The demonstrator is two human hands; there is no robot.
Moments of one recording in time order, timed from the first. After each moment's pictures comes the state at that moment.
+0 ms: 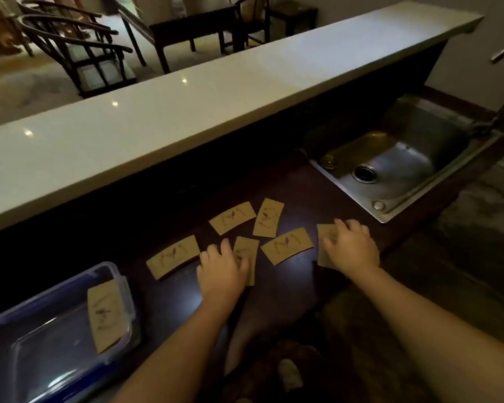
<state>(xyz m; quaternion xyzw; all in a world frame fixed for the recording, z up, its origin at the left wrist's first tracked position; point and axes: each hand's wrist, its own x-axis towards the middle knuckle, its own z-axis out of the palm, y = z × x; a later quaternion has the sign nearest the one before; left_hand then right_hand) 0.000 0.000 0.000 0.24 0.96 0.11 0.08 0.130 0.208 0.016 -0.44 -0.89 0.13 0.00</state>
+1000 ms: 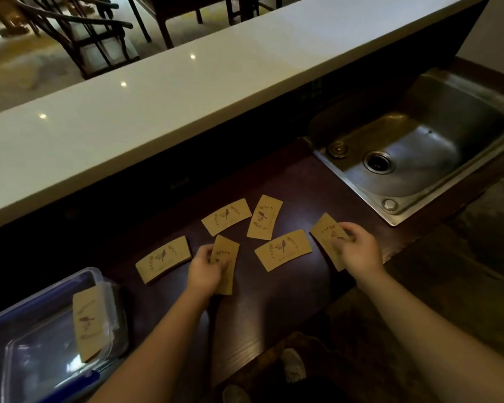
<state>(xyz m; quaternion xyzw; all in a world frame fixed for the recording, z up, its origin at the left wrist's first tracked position) -0.034 0.010 -0.009 0.00 0.86 0.43 0.28 0.127 0.244 -0.008 -0.50 -0.69 0.51 0.13</state>
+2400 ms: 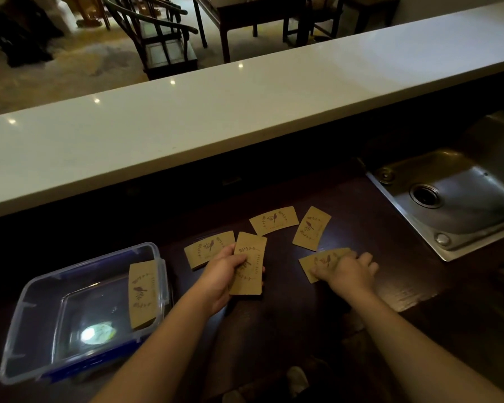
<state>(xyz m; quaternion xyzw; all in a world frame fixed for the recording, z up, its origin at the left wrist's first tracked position) -0.043 -0.054 0.026 -0.09 0.56 0.70 0.43 0.062 0.165 -0.010 -0.50 -0.82 0.25 -0.12</state>
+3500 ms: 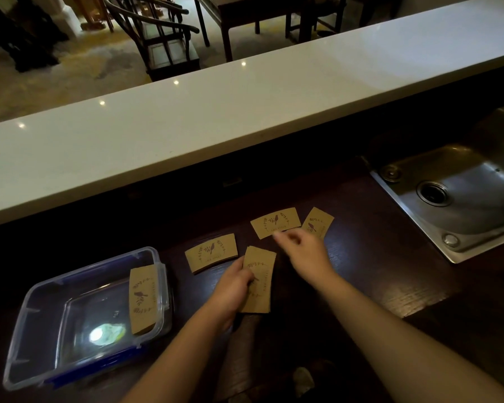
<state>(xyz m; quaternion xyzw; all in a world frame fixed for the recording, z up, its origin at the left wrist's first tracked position) -0.023 -0.045 0.024 -0.02 0.72 0.56 0.41 0.005 0.127 -0.003 -0.28 -0.79 0.54 0.04</state>
